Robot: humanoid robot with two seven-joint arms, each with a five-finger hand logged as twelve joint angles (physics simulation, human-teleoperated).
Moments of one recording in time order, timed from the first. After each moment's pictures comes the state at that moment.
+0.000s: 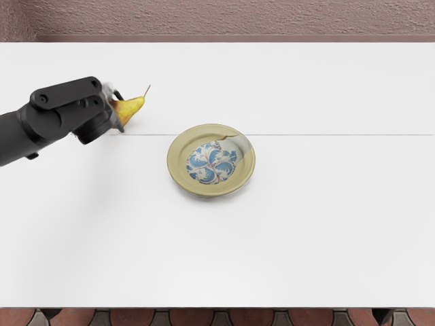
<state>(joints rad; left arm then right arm) -1.33 0.21 0.16 -0.73 0.61 0.18 0.61 -0.07 0.00 0.06 0.24 -0.03 0.06 -0.02</state>
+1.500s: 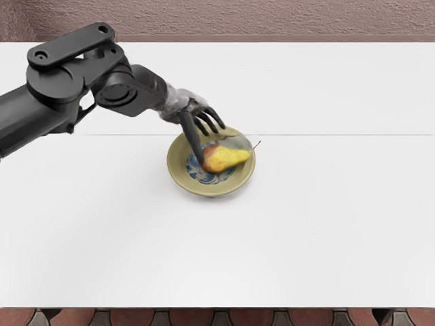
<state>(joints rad) -1.40 0.15 -0.22 -0.74 0.50 -0.52 0.61 -0.07 0.00 0.06 0.24 -0.03 0.06 -0.02</state>
